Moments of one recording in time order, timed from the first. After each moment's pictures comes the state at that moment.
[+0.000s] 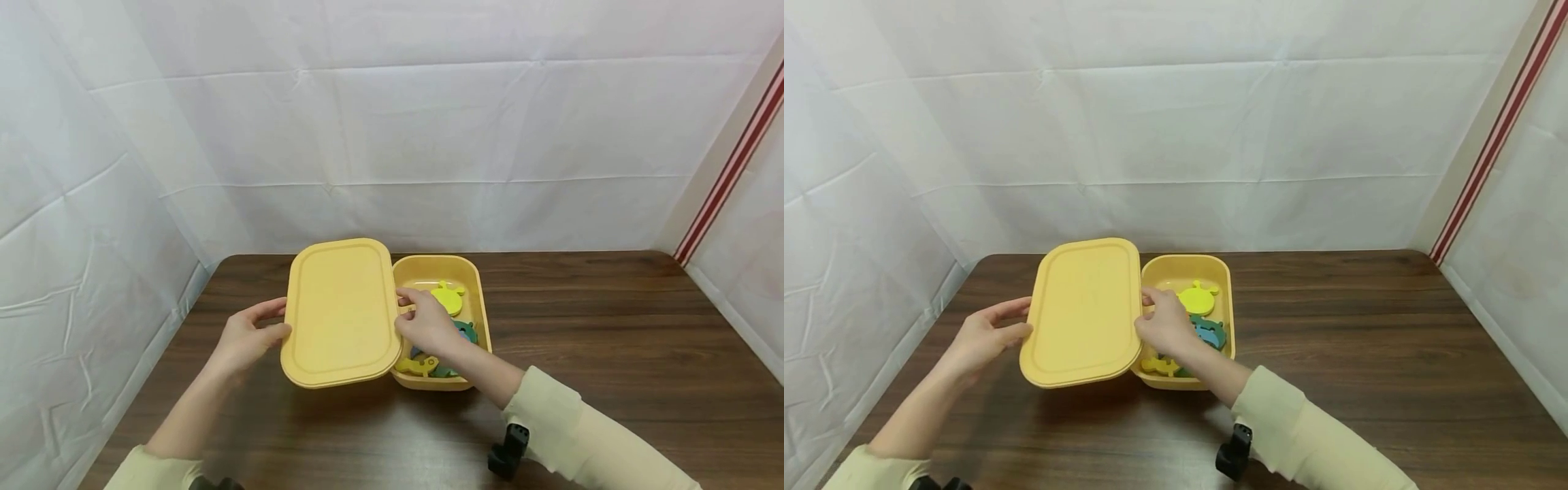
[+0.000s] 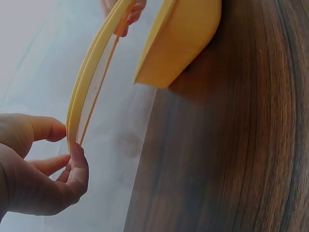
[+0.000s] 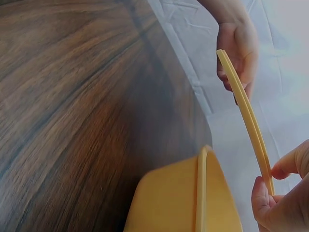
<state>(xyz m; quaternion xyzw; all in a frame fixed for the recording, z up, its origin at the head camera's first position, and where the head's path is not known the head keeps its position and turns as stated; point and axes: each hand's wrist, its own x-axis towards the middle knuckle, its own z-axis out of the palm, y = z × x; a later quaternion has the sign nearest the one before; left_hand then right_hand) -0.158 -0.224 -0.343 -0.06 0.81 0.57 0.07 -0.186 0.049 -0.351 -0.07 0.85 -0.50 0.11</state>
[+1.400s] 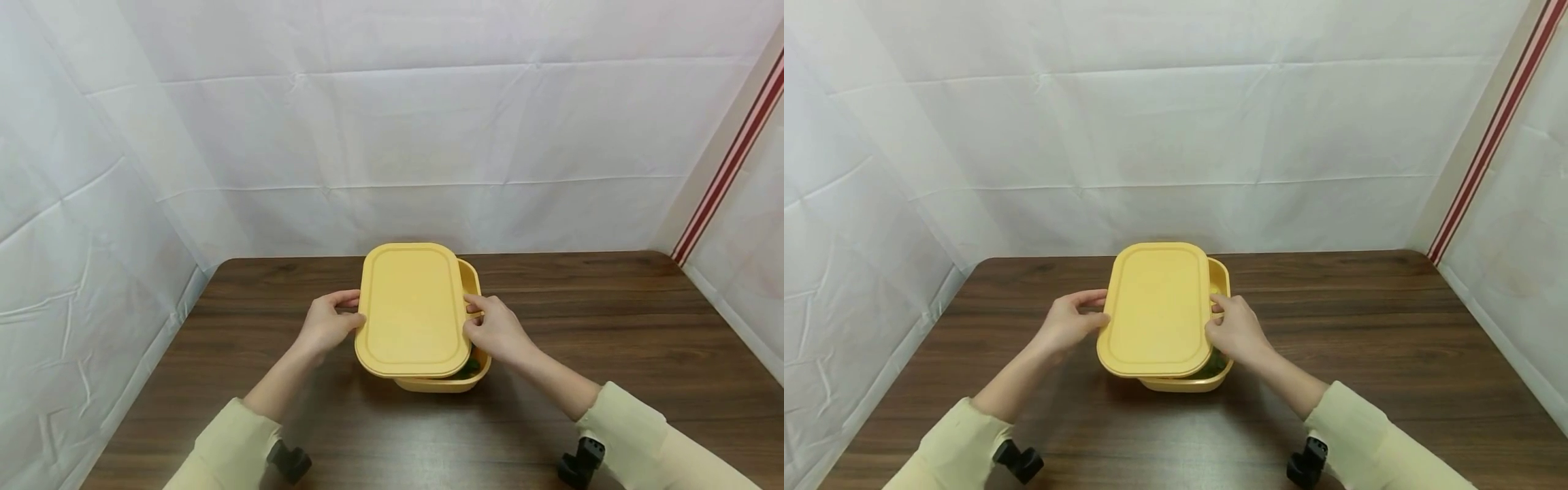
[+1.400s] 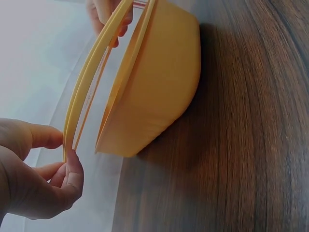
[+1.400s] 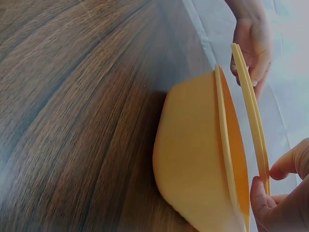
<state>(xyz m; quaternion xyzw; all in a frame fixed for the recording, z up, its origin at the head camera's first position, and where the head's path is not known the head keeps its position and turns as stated) -0.197 -0.128 -0.363 -0.03 0.81 0.59 0.07 -0.185 0.140 -0.364 -0.08 0.92 -0.38 0.03</state>
